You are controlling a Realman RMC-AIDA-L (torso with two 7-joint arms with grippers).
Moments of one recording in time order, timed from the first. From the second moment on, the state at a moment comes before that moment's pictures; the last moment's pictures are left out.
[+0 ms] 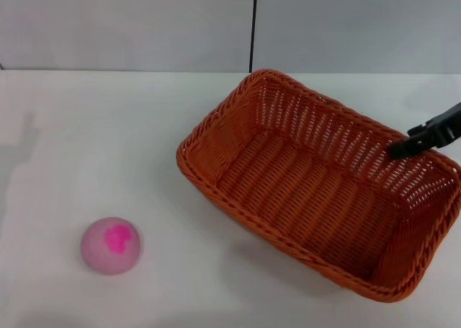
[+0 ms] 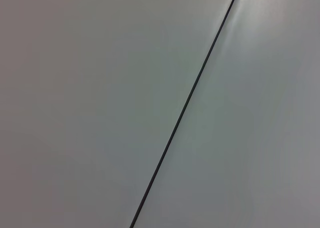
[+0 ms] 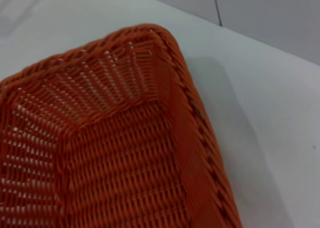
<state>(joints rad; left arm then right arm) -0.25 -2.07 -0.86 -0.09 -0.98 -1.80 2.49 0.73 1.98 -0.82 -0.97 -2.55 -1.65 2.20</state>
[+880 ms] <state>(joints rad) -0.25 -2.07 -0.86 -0.09 -0.98 -1.80 2.49 0.71 1.97 -0.79 -0.89 -2.46 -1.63 2.16</state>
